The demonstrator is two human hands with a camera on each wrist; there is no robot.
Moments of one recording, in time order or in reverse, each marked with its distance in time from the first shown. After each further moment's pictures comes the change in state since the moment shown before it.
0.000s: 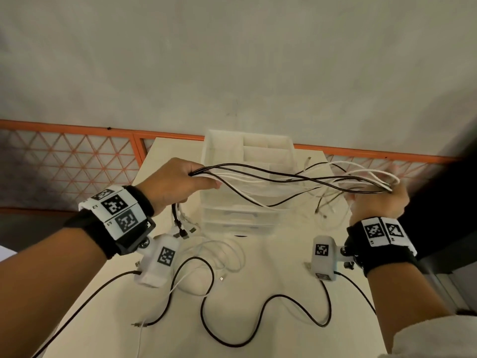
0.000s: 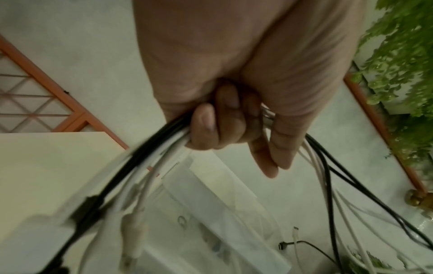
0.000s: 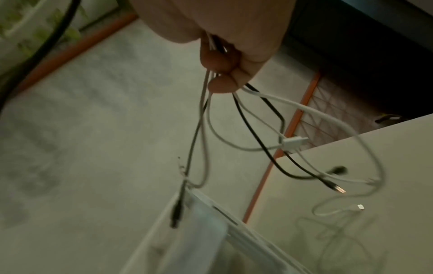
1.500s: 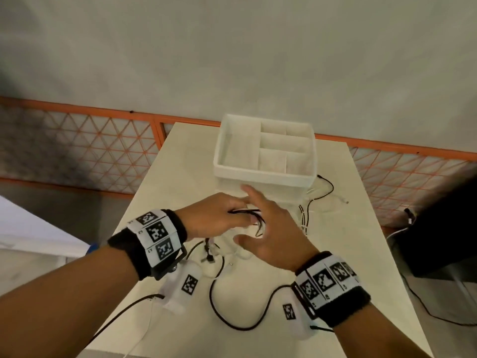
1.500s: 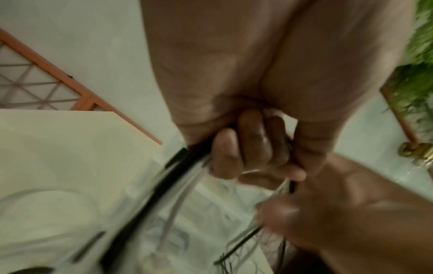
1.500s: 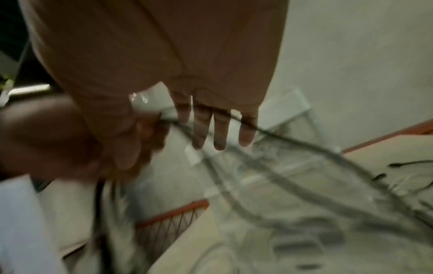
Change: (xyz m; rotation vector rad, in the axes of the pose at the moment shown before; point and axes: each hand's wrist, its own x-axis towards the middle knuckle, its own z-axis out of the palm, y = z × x) left_hand -0.032 -0.029 0.057 0.221 -0.349 0.045; right_hand -0.141 0.039 0.010 -0.502 -1.422 -0.567
